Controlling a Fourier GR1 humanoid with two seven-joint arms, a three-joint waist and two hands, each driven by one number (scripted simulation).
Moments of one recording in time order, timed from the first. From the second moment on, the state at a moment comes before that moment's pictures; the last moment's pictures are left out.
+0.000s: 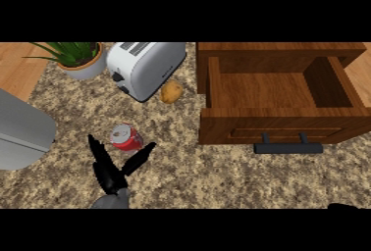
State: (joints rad) left arm -0.11 0.00 -0.21 -1.04 0.61 0.94 -0.61; right arm 0.15 -0.11 -0.25 -2.23 -0.14 0.06 0.27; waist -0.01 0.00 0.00
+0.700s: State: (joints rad) left arm -0.29 0.02 -0.06 -0.71 0.67 0.75 -0.74; right arm 0.13 -0.11 -0.29 -2.22 -0.14 0.10 0.28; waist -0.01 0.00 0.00
